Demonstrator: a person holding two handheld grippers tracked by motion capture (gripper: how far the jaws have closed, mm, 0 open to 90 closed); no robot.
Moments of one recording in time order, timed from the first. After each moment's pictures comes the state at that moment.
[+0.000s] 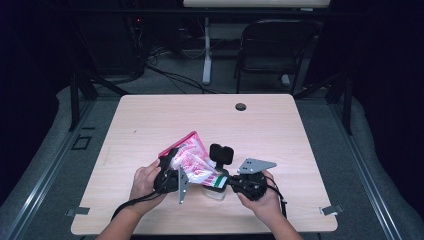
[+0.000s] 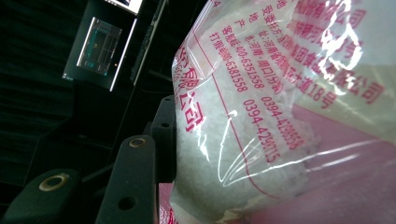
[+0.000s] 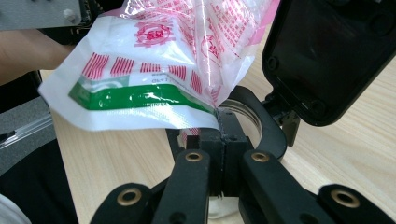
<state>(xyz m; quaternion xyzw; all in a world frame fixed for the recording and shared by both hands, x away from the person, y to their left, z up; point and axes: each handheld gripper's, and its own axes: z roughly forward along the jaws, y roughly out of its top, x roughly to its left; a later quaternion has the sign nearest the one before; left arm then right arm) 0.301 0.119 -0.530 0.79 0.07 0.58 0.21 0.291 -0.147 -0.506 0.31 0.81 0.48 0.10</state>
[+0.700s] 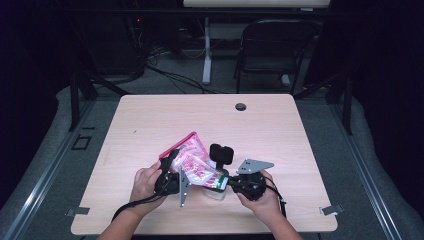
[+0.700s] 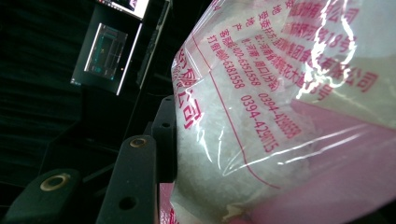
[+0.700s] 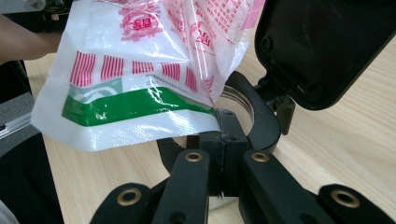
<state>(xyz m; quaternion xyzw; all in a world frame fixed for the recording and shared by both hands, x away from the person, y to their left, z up) 0.296 0.117 -0.534 0.78 0.06 0.59 0.20 0.295 -0.147 -0.516 0.32 0.82 0.46 0.11</state>
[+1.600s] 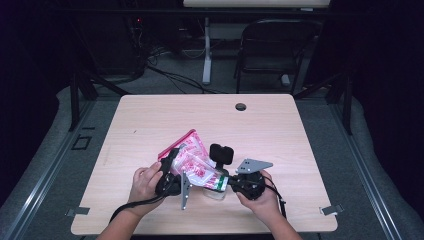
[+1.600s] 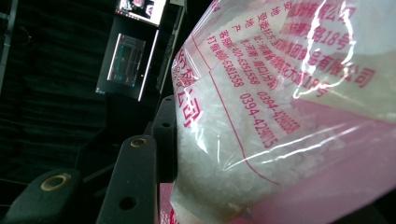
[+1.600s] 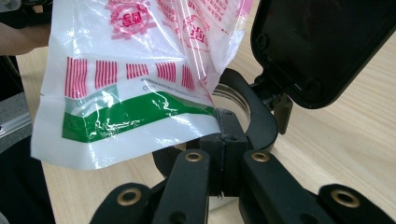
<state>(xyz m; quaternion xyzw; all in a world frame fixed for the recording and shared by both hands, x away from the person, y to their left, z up) 0.291 0.114 -0.530 0.76 0.03 0.63 0.17 0.298 -0.146 -0.519 0.32 0.82 0.46 0.11</state>
